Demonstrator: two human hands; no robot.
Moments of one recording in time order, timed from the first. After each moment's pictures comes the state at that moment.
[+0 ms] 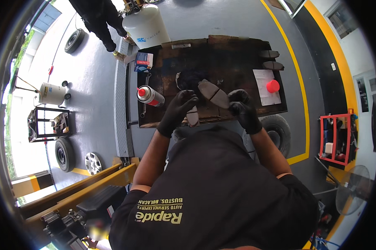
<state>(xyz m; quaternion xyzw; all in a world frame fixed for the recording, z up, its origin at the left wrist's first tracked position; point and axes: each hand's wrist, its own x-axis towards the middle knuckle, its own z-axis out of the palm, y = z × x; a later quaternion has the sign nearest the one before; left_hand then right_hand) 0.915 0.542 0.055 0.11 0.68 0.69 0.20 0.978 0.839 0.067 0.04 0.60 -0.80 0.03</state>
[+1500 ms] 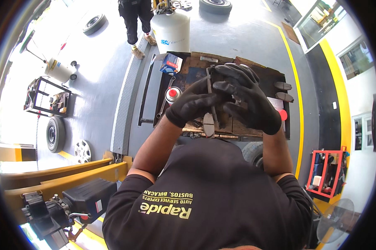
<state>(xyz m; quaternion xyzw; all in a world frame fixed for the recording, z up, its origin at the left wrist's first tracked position) 0.876 0.495 0.181 0.26 0.35 0.86 0.26 0.893 0.721 0.274 -0.45 0.84 -0.27 -0.16</state>
